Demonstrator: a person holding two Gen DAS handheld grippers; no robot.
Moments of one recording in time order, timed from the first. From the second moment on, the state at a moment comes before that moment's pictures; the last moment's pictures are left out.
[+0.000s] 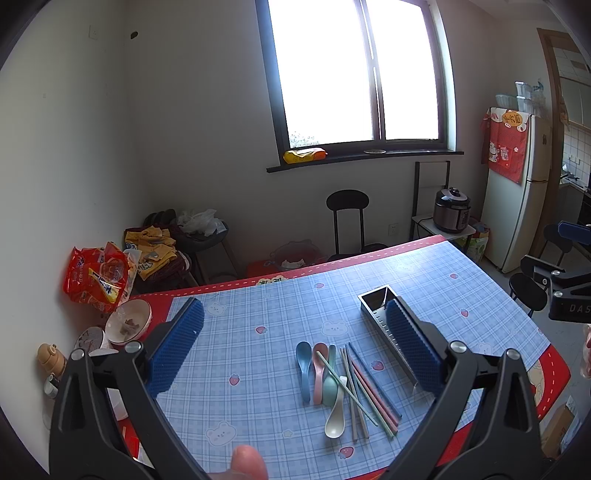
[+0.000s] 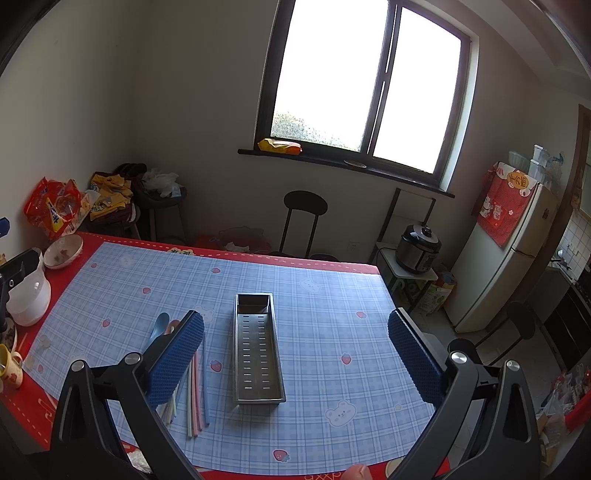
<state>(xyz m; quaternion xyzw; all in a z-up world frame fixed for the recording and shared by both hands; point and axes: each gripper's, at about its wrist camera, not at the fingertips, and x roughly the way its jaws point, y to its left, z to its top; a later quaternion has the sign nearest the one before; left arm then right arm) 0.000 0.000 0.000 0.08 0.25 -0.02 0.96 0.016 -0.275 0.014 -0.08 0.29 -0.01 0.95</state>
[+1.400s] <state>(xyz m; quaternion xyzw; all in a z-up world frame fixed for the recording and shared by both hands) -0.006 -0.002 0.001 0.08 0.25 -0.02 0.96 0.015 -0.275 0.012 -0.07 0.29 -0.01 0.95</state>
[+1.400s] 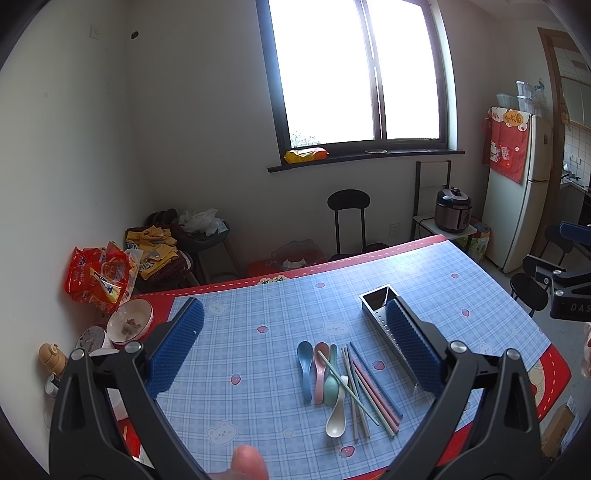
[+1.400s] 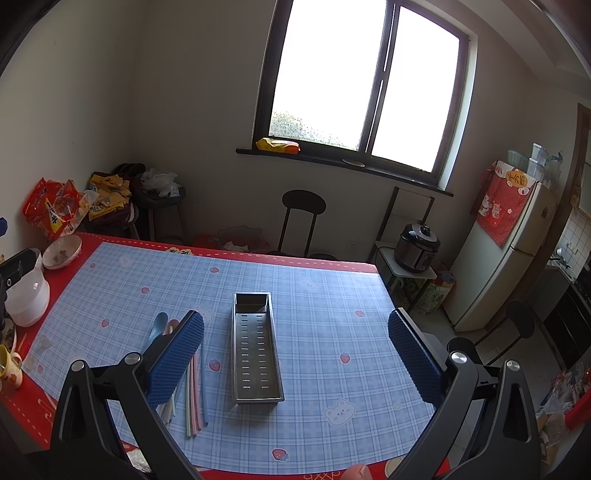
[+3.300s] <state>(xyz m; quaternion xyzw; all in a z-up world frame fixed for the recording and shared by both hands) 0.045 0.021 -0.178 0.02 0.44 0.01 0.90 0.101 -0.275 -0.201 -0.01 0.48 0.19 0.86</state>
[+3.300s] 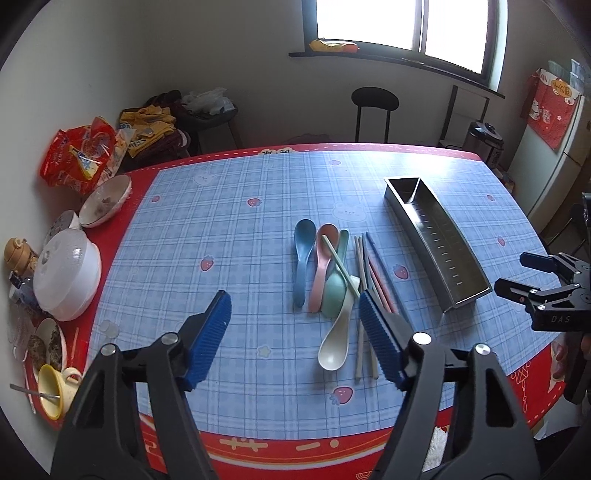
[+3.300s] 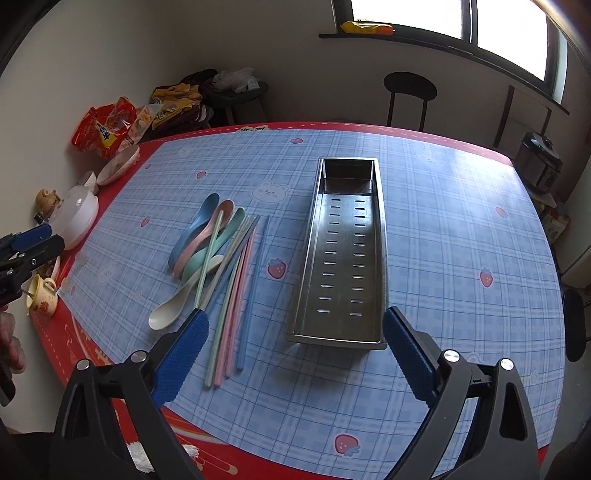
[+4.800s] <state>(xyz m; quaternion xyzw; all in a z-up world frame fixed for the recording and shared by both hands) 0.115 0.049 -0.322 -0.07 0.55 -0.18 0.81 0.158 -0.137 -0.304 0.00 0.58 0.25 0.77</state>
